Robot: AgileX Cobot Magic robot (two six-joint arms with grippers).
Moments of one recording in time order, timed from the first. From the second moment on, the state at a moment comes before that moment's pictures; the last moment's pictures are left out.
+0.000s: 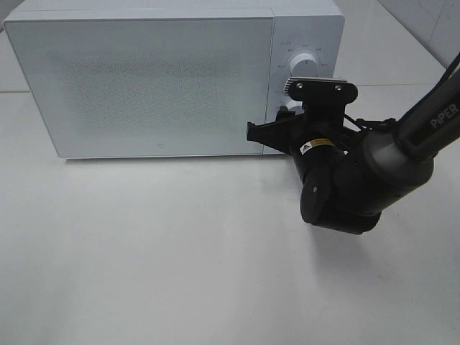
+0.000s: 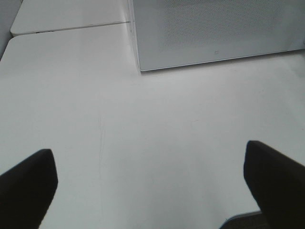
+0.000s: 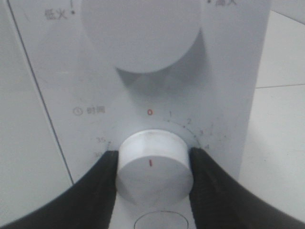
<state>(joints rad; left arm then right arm) 0.02 0.00 -0.50 -0.17 1.05 0.19 0.63 2.11 -0.83 0.73 -1.19 -0.18</state>
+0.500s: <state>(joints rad) 0.02 0.00 -0.50 -0.17 1.05 0.19 0.62 2.11 -0.82 0.68 -1.20 0.09</state>
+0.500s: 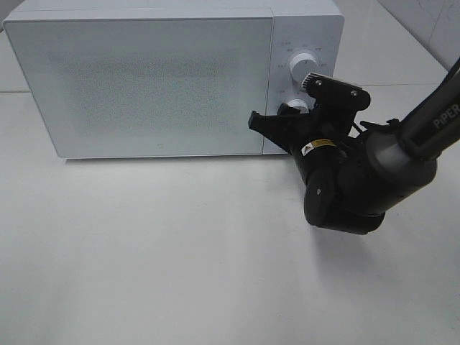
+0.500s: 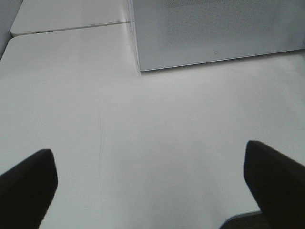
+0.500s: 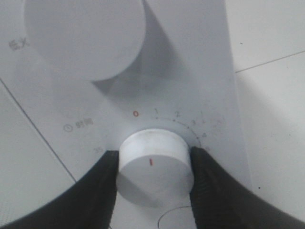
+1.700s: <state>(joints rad) 0.02 0.00 -0.50 -0.17 1.05 0.19 0.63 2.11 -0.82 0.68 -1.22 1.08</state>
